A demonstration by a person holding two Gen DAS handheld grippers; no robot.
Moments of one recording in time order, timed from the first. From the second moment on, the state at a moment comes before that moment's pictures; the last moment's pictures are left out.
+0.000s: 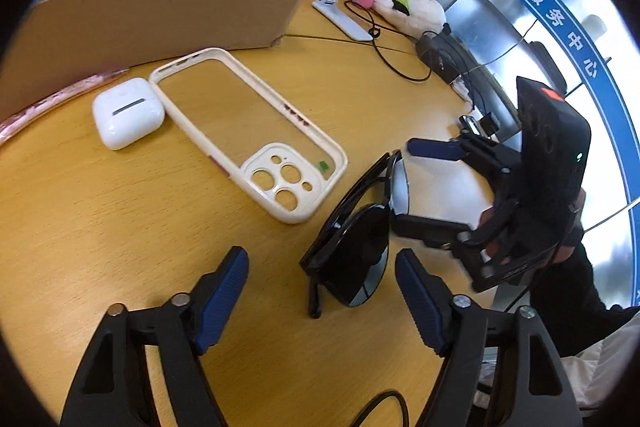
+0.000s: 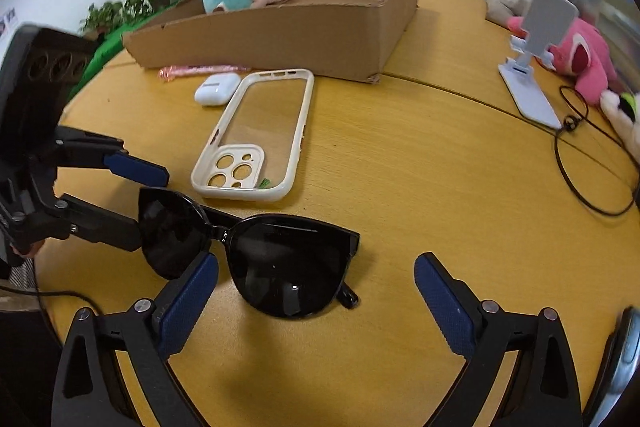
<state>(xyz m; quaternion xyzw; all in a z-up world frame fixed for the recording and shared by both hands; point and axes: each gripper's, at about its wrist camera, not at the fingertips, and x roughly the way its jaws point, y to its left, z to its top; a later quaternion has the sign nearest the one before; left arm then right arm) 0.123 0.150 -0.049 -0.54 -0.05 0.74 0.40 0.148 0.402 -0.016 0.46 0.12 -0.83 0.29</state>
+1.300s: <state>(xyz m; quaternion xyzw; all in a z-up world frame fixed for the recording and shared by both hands) 0.036 0.031 0.112 -0.37 -0.08 0.86 0.35 0.084 0.252 0.127 0.30 0.13 -0.90 0.30</state>
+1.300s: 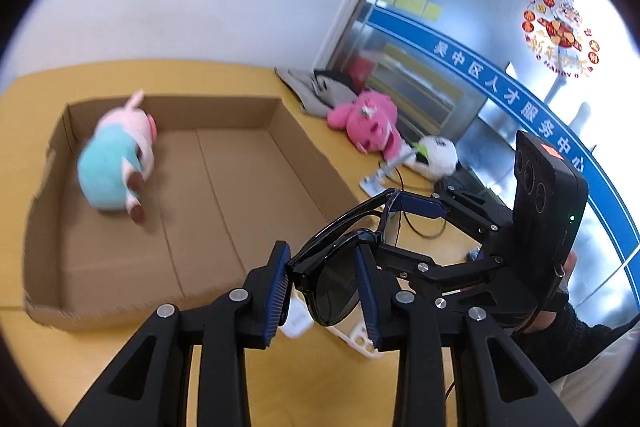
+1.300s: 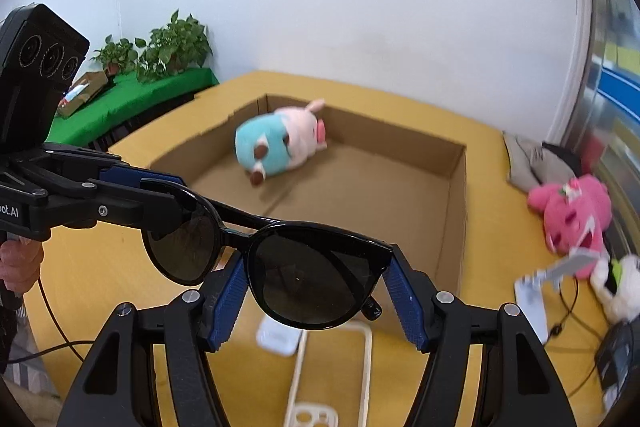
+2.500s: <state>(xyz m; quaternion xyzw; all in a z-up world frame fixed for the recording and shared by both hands) -0.240 0.052 0.101 -0.43 -0.11 0.83 0.33 -0.183 0.207 0.130 0.33 0.03 -0.91 0.24</state>
